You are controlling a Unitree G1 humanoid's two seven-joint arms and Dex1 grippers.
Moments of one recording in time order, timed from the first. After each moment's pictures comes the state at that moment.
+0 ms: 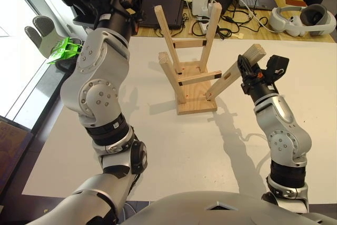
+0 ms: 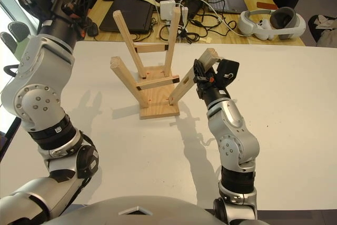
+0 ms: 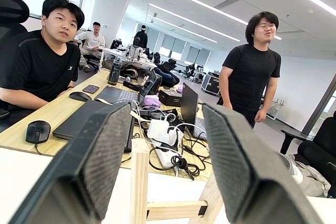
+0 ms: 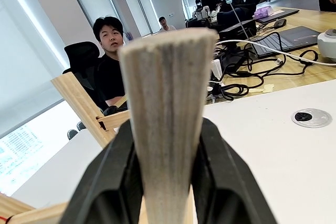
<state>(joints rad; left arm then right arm) -0.67 0.12 0.29 -0.46 -0.56 0.90 0.19 -0.15 -0.10 -0.05 -0.45 0.56 0.58 -0.05</state>
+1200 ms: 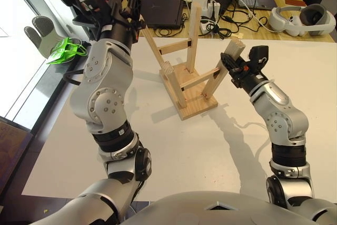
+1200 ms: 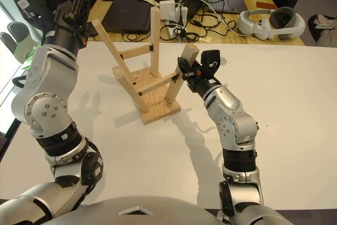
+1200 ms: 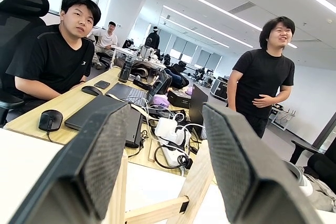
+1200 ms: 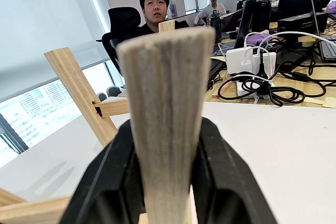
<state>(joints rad) -0.60 0.06 0.28 -0.48 -0.52 0.84 0.23 -0.33 -0.19 0.00 -0.23 0.48 0.60 0.22</state>
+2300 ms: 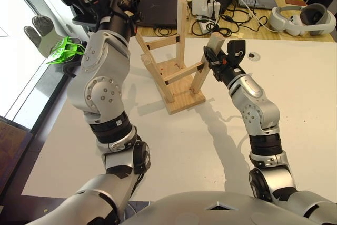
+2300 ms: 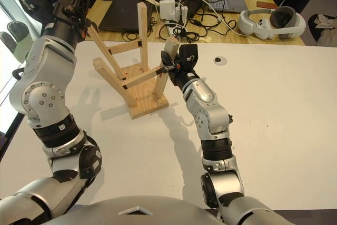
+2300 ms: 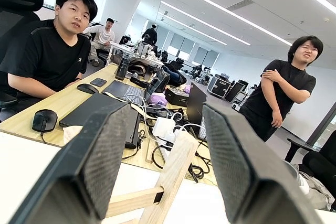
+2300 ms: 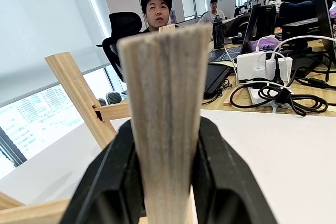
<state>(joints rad) -0.67 0.08 0.32 -0.38 -0.52 0.84 0.18 -0.42 0.00 0.06 -0.07 0.34 0.49 0.17</state>
